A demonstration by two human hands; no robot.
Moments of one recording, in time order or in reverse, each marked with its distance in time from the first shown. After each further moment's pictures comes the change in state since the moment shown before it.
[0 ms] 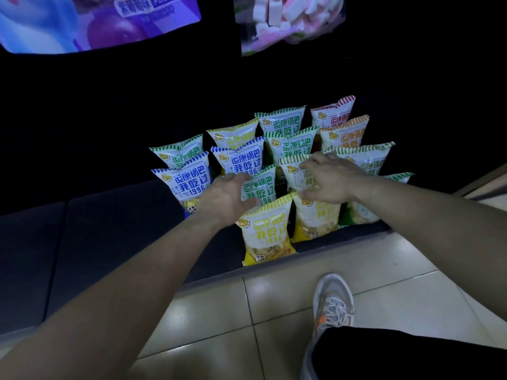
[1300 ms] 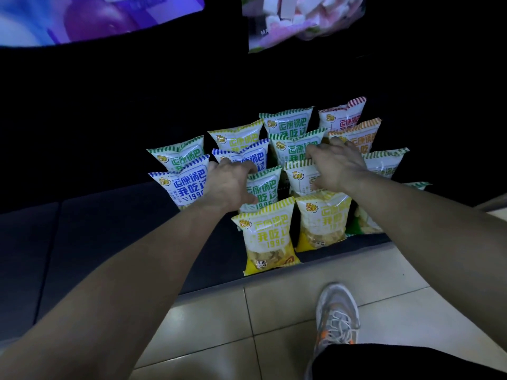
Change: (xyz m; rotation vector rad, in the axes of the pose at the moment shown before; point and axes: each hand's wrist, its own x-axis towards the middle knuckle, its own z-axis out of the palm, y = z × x) left_hand 0.060 -0.009 0.000 0.278 0.097 0.070; right_hand 0.054 0.009 0.001 -0.167 0.209 0.121
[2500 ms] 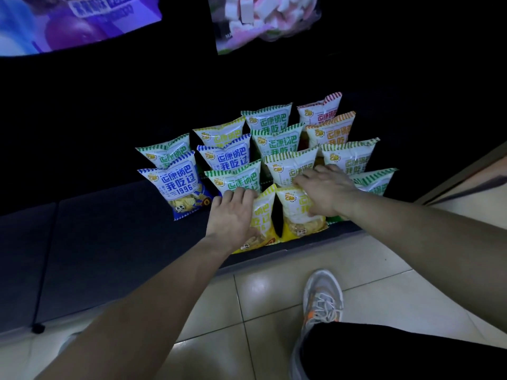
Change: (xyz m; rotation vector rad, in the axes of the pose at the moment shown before) left_hand -0.081 0.062 0.037 0.057 0.084 0.078; right_hand -0.071 0.007 0.020 -0.073 -0.183 -0.159
